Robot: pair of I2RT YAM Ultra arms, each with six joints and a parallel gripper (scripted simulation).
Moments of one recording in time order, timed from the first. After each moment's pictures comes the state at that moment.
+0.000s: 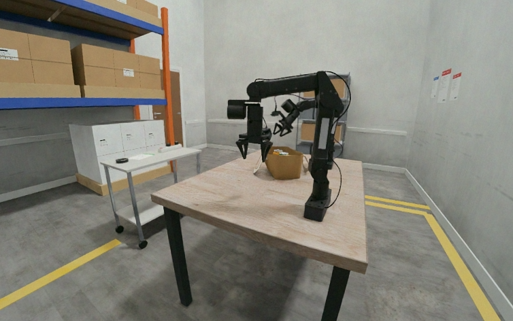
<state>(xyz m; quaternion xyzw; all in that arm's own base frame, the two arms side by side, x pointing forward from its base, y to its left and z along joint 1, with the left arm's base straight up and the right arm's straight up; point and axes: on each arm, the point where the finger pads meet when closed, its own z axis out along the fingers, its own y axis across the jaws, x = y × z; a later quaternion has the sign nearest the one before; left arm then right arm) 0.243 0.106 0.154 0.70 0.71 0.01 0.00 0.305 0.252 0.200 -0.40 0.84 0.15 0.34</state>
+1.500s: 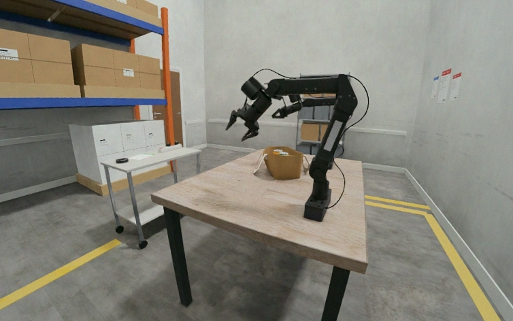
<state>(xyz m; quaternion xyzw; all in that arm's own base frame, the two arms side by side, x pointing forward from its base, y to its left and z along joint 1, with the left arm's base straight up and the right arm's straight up) 0.354 0.072 0.240 0.36 0.86 0.20 0.31 0.384 0.131 0.307 -0.18 0.81 0.09 0.55</state>
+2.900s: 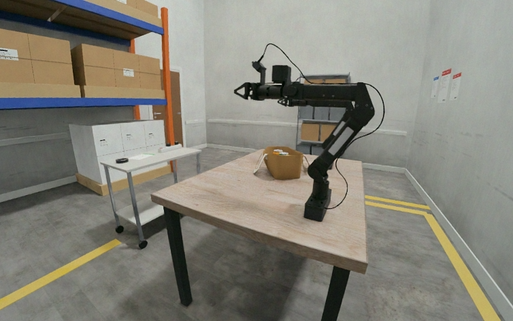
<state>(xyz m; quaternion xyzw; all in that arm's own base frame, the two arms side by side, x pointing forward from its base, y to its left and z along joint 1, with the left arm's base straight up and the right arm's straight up) 0.373 -0.002 0.411 0.00 0.70 0.00 0.71 0.381 0.001 0.409 0.00 0.71 0.00 0.71</state>
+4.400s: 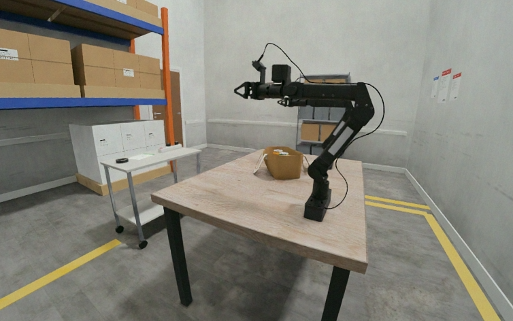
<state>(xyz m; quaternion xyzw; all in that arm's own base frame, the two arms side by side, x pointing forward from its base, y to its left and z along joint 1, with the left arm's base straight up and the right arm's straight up) 0.373 -0.003 0.413 0.01 0.70 0.00 0.71 0.383 0.001 0.406 0.00 0.71 0.00 0.71</state>
